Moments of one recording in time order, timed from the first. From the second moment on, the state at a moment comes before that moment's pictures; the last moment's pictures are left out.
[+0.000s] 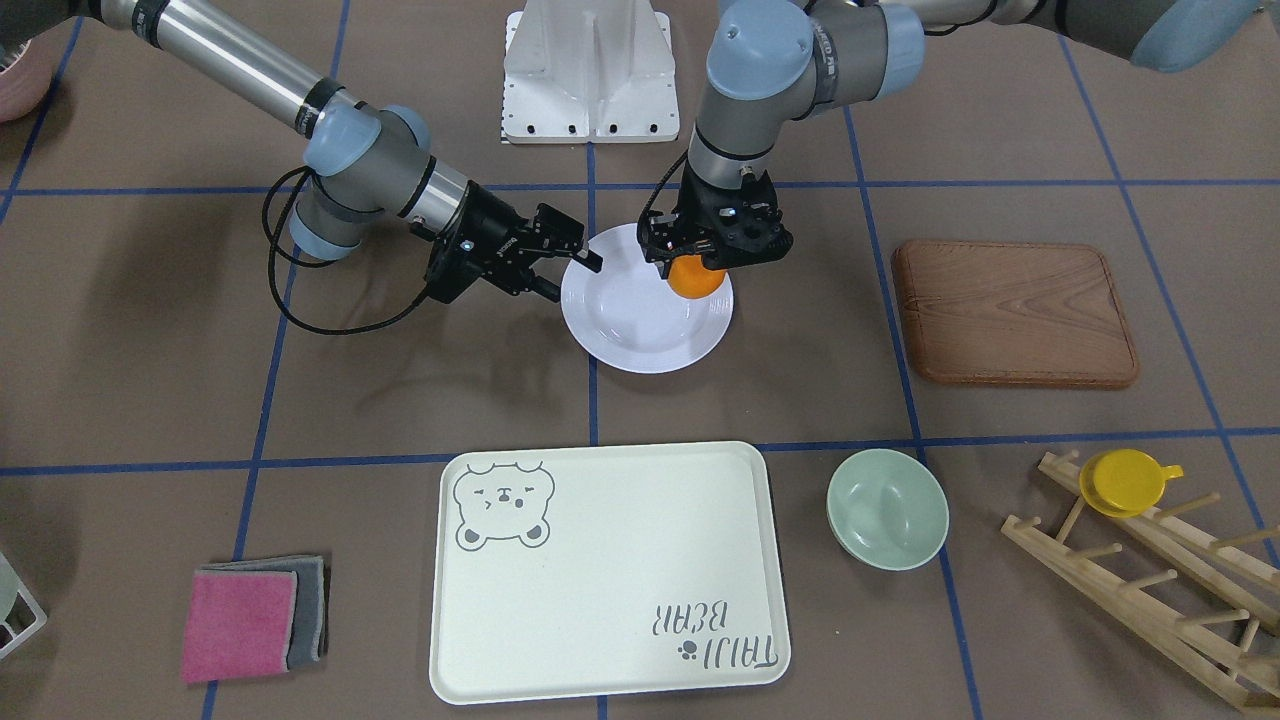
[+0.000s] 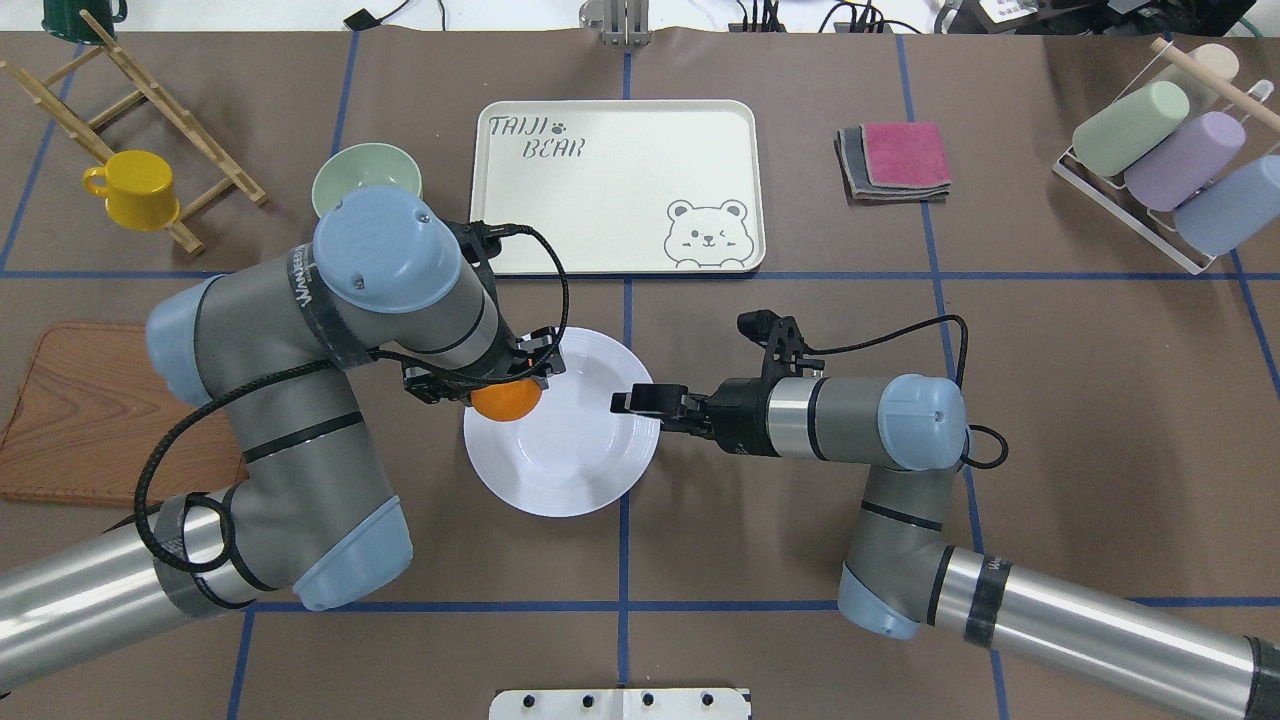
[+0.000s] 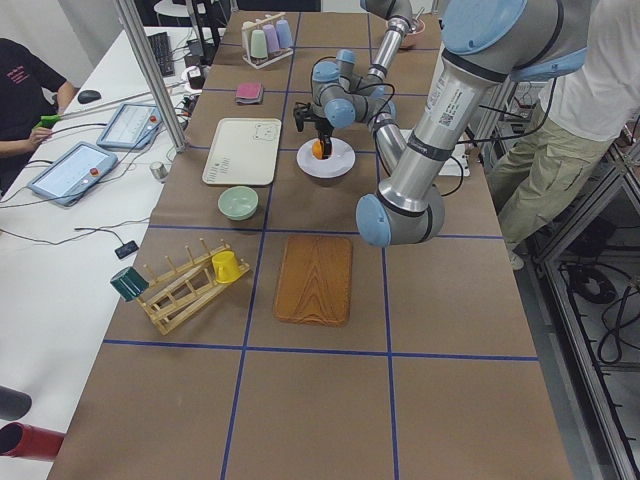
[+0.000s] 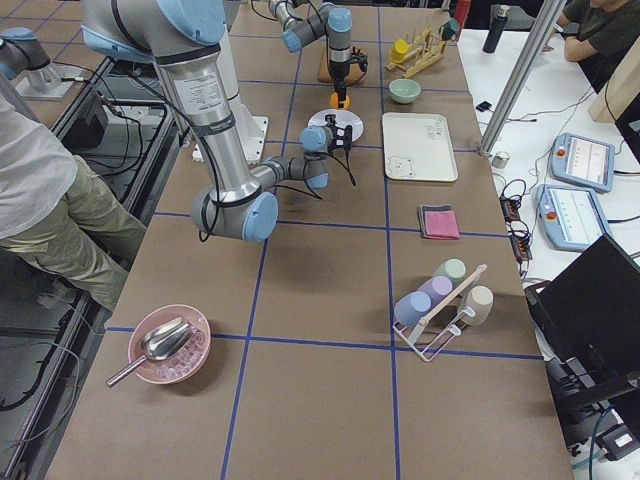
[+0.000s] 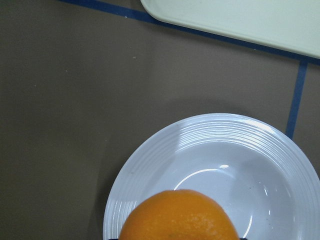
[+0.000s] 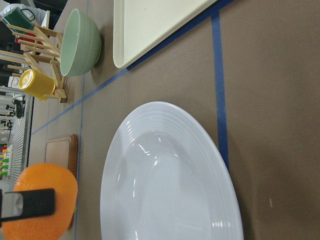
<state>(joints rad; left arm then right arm) -0.55 -2.20 -1.79 -1.54 -1.93 -1.42 0.42 -1.08 1.34 -0.15 1.76 1.62</state>
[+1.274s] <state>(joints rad) -0.59 -2.16 -1.87 -1.54 -1.92 -1.33 0.42 -1.03 1.30 -0.16 1.76 1.61</state>
